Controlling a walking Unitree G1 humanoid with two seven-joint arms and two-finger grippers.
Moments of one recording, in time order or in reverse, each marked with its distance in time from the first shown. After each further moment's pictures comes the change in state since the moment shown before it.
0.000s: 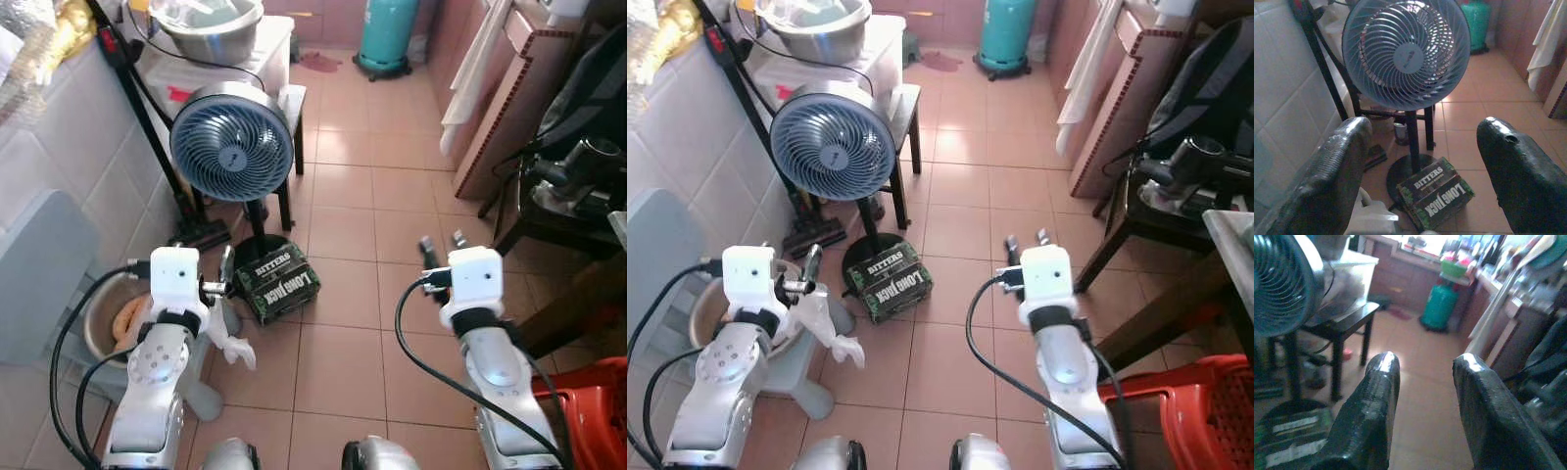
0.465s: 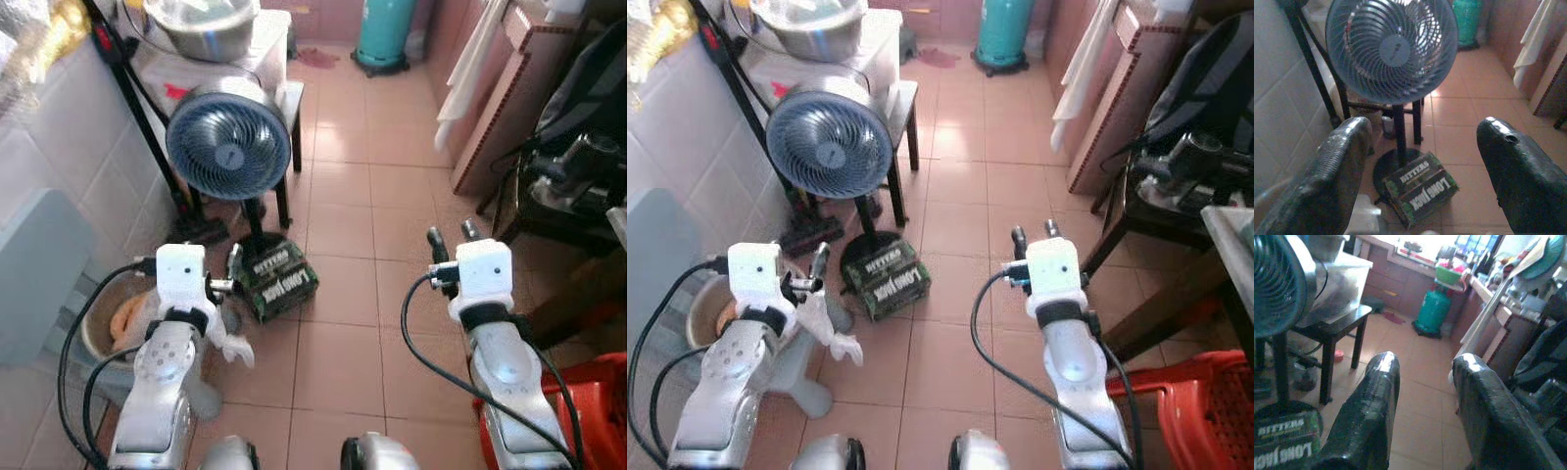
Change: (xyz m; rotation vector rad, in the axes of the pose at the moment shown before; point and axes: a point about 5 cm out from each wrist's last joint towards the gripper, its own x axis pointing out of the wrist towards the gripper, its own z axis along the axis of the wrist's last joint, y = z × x) left arm -0.003 -0.009 0.004 -0.047 0.014 -0.022; right arm -0.003 -0.005 0.003 -0.014 -0.005 0.009
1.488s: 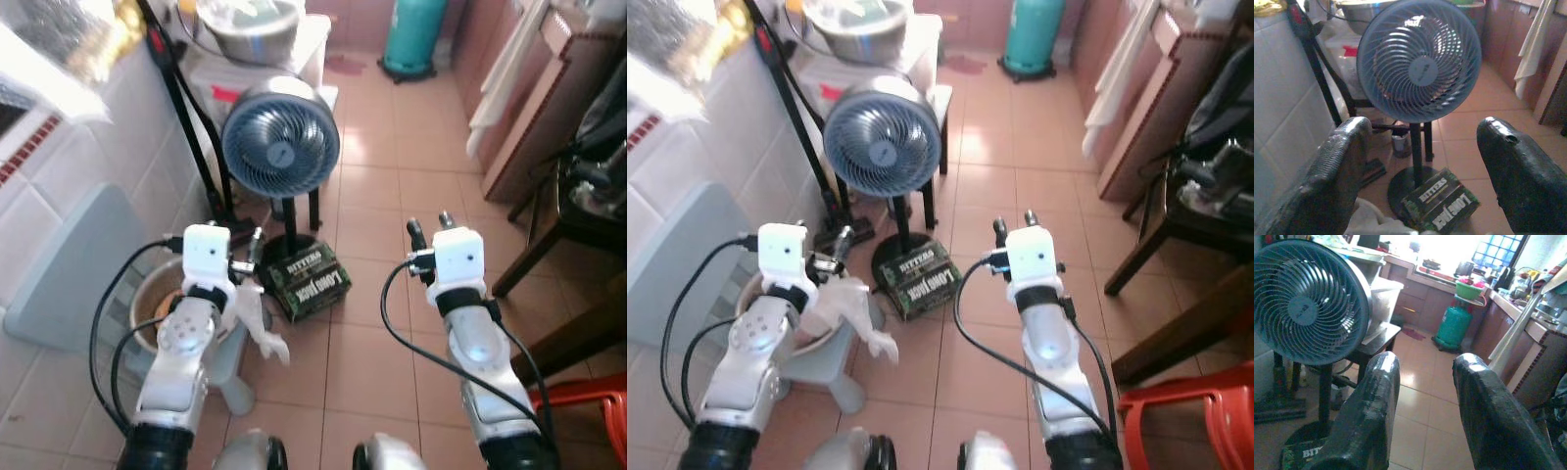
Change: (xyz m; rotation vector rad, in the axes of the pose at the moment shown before) left arm 0.034 -0.013 0.001 0.044 -0.064 -0.090; right arm 0.027 0.018 -0.004 0.030 -0.042 0.009
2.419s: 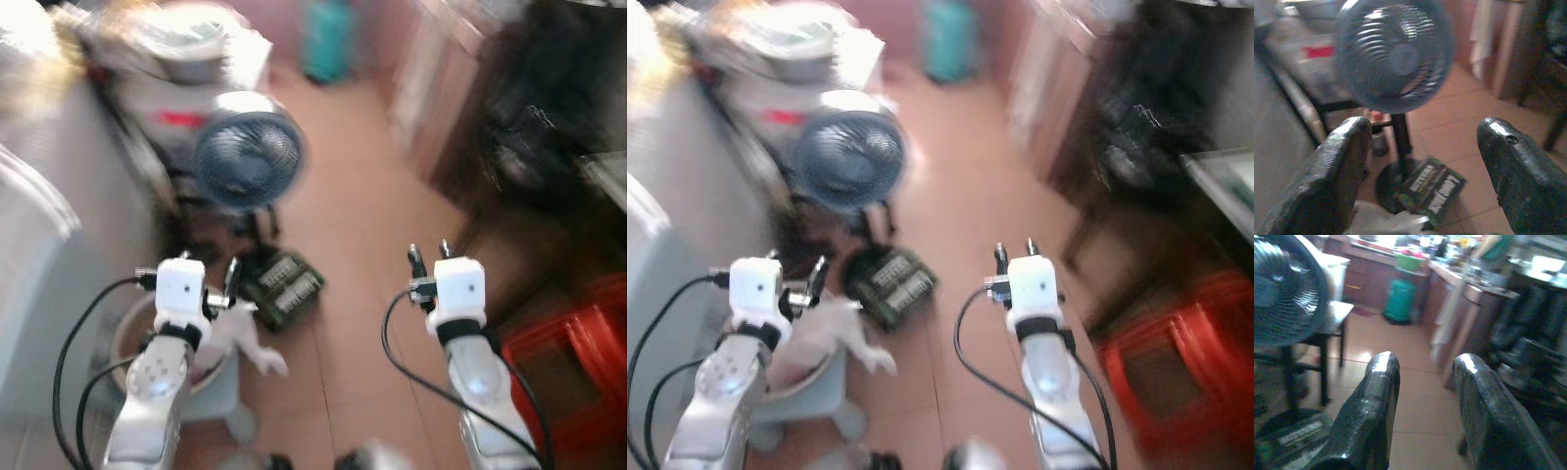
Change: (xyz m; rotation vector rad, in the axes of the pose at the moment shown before) left arm -0.040 0.005 -0.016 0.005 0.041 0.006; right arm -0.030 0.000 -0.014 0.024 0.067 -0.013
